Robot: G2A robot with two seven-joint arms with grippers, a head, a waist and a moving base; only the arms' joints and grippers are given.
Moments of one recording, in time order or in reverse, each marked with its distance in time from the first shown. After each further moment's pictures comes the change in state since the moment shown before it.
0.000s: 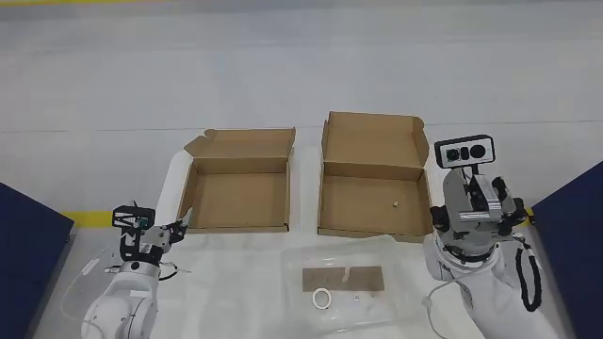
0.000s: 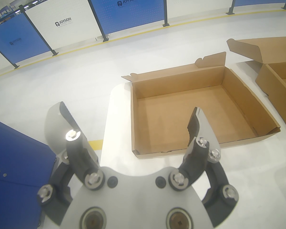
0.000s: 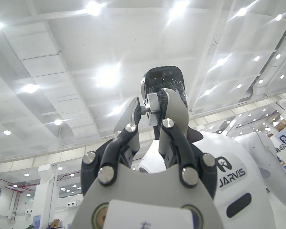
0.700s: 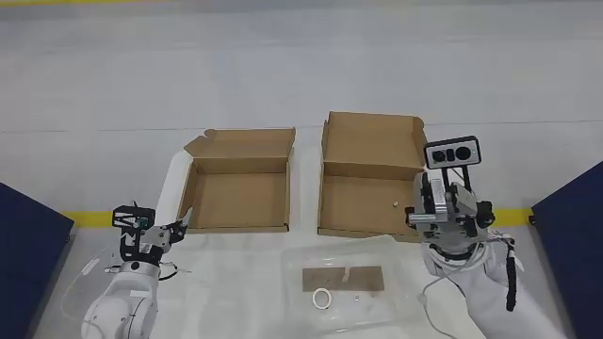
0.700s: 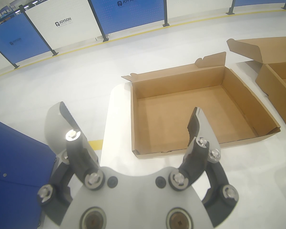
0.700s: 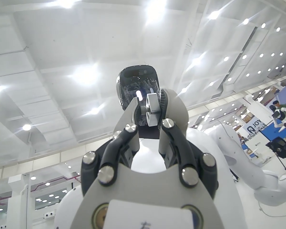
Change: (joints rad) left arm 0.000 0.000 0.000 0.000 0.000 0.000 0.000; right arm 0.028 0.043 -0.042 0.025 -0.148 -0.057 -0.065
